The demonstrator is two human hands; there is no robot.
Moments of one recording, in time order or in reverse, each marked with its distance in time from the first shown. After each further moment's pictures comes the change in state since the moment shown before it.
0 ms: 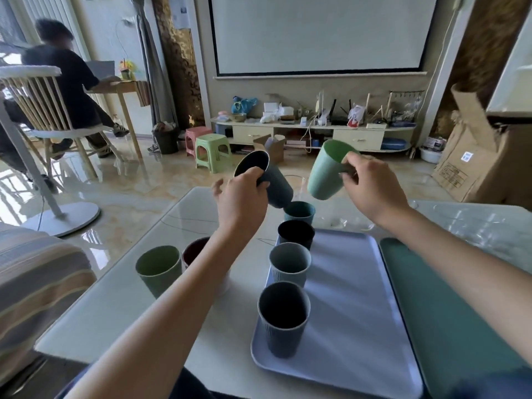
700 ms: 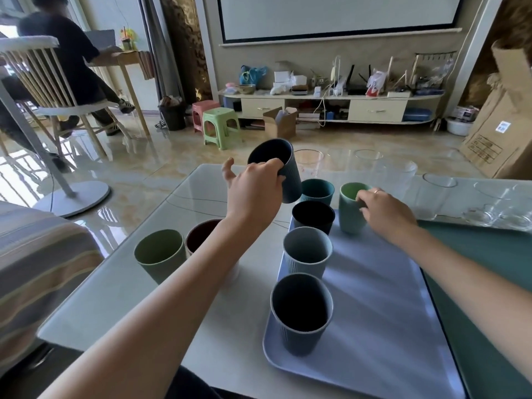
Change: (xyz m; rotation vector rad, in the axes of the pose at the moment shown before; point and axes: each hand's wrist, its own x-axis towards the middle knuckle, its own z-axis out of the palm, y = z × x) left_hand -0.002 -0.019 0.027 0.204 -0.136 0.103; right_hand -0.035 0.071 0.108 -0.195 -0.448 0.166
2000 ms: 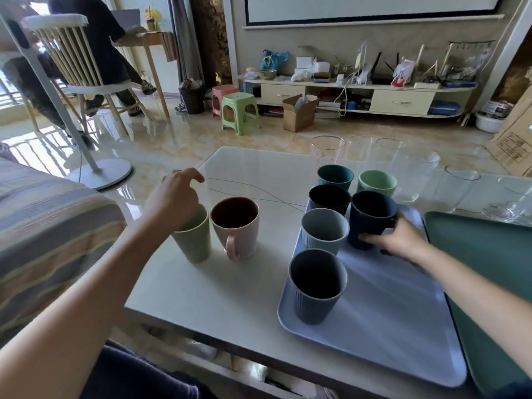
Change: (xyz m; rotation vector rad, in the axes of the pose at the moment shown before) left_hand -0.045 -0.139 -0.047 -0.035 -0.202 -0.410; right_hand -0.062 -0.016 0.013 0.761 -0.186 0.363
